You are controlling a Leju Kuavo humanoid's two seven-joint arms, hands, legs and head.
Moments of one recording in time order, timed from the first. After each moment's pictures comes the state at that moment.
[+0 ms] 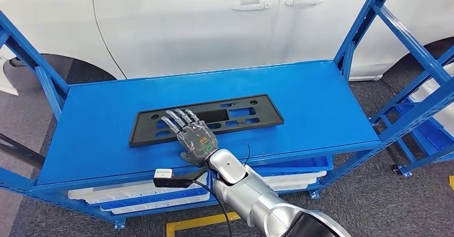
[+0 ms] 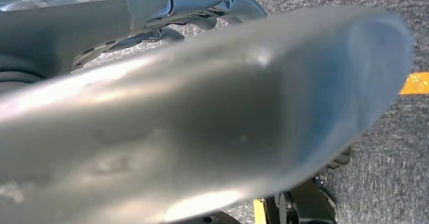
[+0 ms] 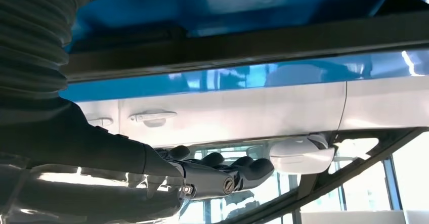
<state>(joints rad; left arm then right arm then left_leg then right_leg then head) -0.06 -0.06 1.17 -0.22 -0.97 0.14 -0.08 -0.71 0.35 0.68 -0.45 1.26 -0.70 -0.15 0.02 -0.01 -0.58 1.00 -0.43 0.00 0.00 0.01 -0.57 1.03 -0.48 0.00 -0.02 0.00</state>
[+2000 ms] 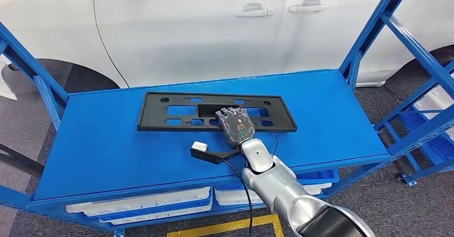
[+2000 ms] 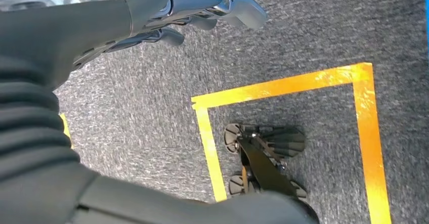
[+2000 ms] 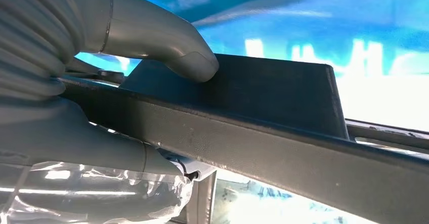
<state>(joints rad) -0.06 -0.05 1.18 -0.22 -1.02 0.09 -0.26 -0.72 0.21 0.53 -0.48 1.41 -0.69 0.03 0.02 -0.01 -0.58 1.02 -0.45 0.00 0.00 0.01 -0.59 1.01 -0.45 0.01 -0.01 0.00</state>
